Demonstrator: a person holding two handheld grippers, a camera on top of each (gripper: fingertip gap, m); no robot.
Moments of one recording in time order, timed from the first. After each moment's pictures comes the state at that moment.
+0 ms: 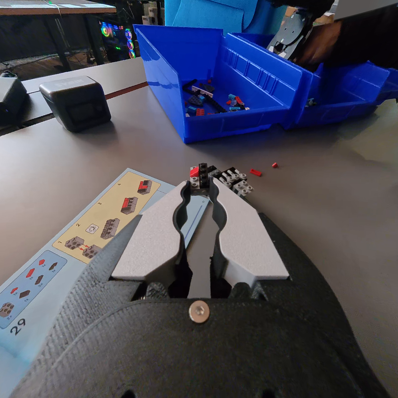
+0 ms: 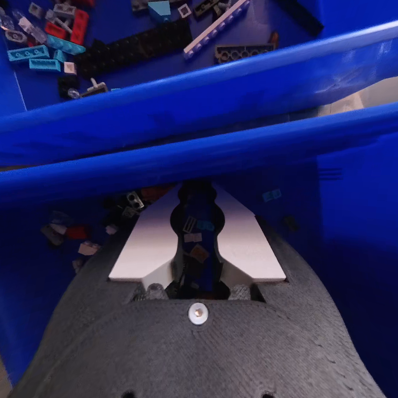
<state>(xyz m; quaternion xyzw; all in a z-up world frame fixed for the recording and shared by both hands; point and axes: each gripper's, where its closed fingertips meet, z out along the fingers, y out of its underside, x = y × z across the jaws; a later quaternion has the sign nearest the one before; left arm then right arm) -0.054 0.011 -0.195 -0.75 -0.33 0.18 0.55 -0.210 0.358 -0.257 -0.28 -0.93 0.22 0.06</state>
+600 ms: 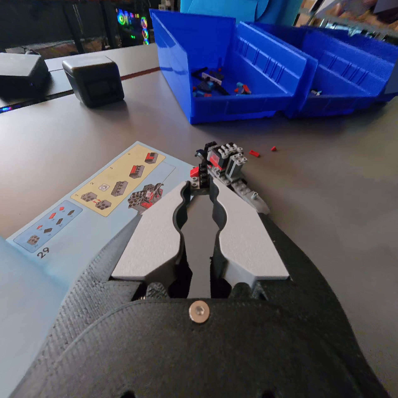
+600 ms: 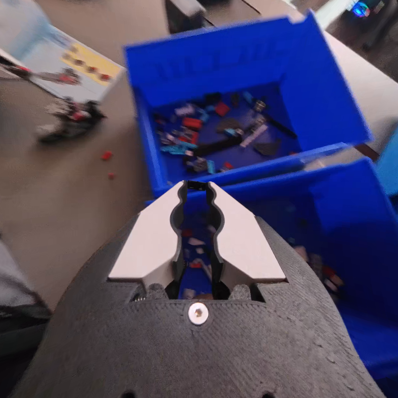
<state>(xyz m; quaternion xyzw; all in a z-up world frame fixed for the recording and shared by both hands) -0.022 -0.017 -0.200 -0.74 -0.36 0.19 0.53 -0.130 0.305 -0.113 -0.28 -0.88 0.35 0.12</state>
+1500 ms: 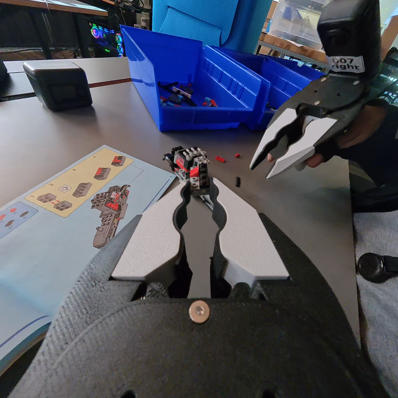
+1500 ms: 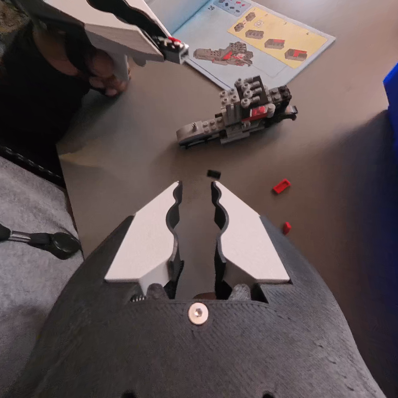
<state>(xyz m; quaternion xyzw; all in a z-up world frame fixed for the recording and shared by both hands) 0.010 0.001 -0.188 -0.72 -0.34 0.14 0.59 0.030 0.108 -0.224 -0.19 -0.89 0.42 -0.04</state>
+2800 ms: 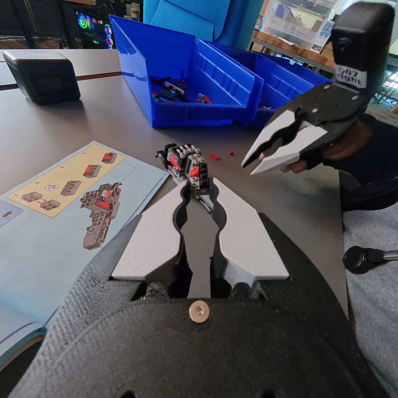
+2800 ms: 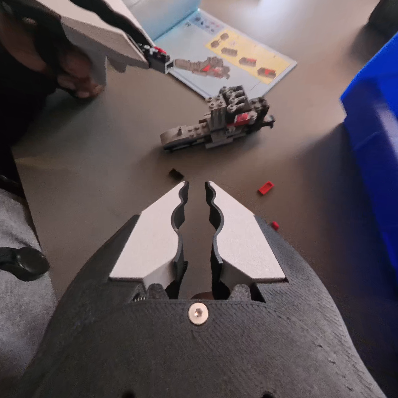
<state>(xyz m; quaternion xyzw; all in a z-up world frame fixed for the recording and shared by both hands) 0.013 0.005 -0.190 -0.72 -0.34 0.12 0.59 0.021 0.108 -0.227 -0.19 -0.88 0.43 0.05</state>
